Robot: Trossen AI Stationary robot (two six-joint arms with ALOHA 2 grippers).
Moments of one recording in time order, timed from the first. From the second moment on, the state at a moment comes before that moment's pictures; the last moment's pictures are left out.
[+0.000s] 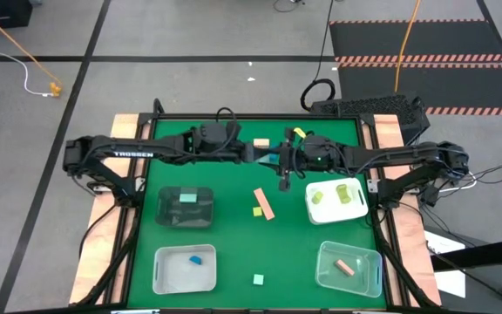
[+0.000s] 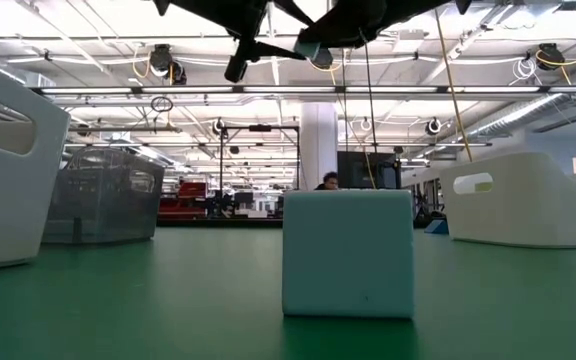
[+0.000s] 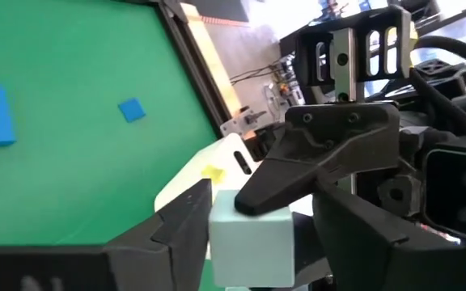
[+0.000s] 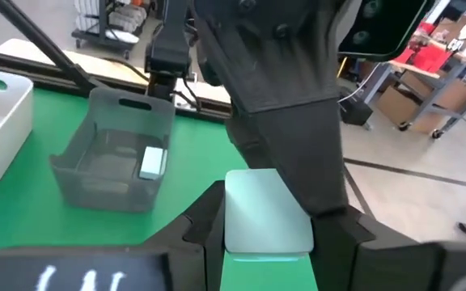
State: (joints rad) left arm 0.14 1.51 1.17 0.01 0.00 -1.06; right arm -0.08 1.34 0.97 0.10 0.13 -0.27
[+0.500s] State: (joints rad) left arm 0.14 1.52 1.17 0.00 0.02 -1.09; right arm -0.07 1.34 0.97 0.06 0.18 -0.27
